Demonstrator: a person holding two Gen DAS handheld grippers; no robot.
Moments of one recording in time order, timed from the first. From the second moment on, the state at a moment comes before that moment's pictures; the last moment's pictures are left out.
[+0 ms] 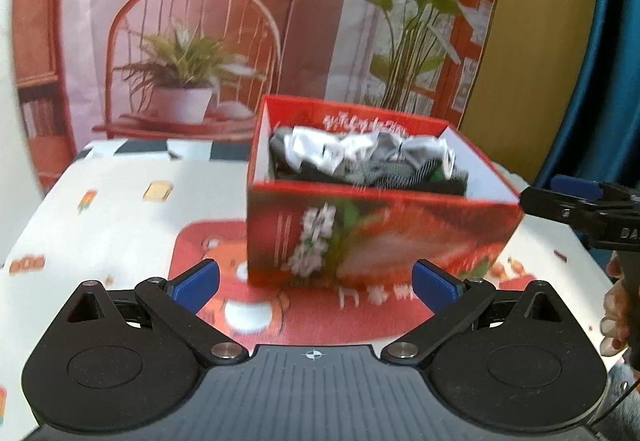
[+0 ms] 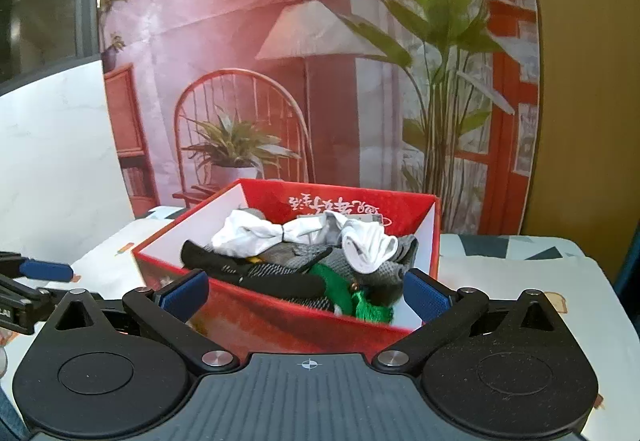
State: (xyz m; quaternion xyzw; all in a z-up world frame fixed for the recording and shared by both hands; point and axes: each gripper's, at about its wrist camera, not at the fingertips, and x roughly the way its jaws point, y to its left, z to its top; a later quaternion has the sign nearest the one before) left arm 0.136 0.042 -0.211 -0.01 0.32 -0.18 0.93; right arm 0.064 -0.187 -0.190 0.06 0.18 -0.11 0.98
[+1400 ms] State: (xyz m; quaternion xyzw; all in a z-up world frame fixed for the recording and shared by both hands) left arm 0.098 0.051 -0.276 -0.02 0.39 -0.12 0.91; right arm 0.034 -0.111 -0.317 0.02 0.37 -0.03 0.93
